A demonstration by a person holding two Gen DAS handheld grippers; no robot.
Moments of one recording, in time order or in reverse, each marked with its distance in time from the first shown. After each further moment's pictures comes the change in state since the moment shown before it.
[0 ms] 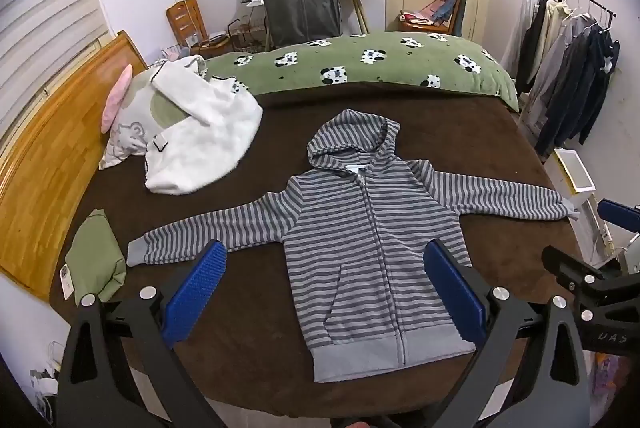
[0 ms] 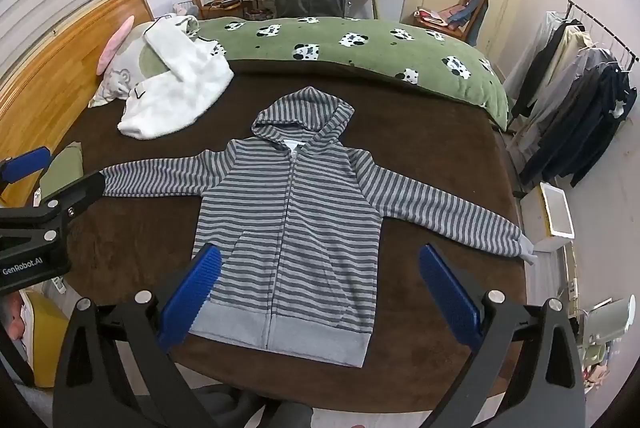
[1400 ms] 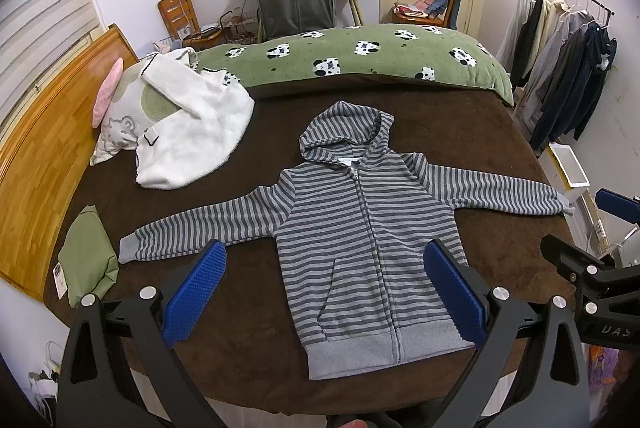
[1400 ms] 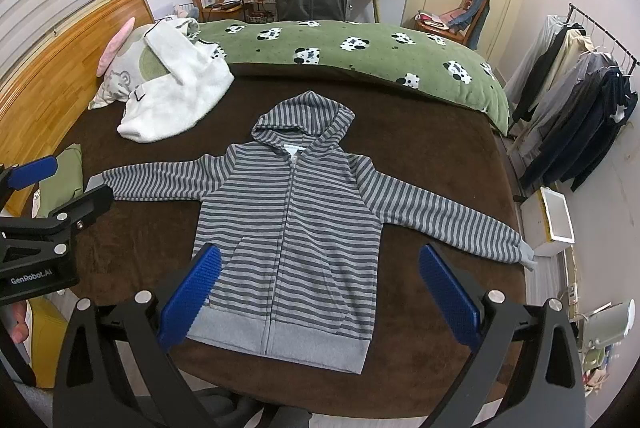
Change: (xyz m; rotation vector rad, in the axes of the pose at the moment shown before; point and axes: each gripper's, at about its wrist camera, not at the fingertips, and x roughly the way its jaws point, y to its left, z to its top) left arm 0.011 0.001 -0.004 0.001 0.027 -0.033; right arm 0.001 0.002 0.003 -0.001 -0.003 0.000
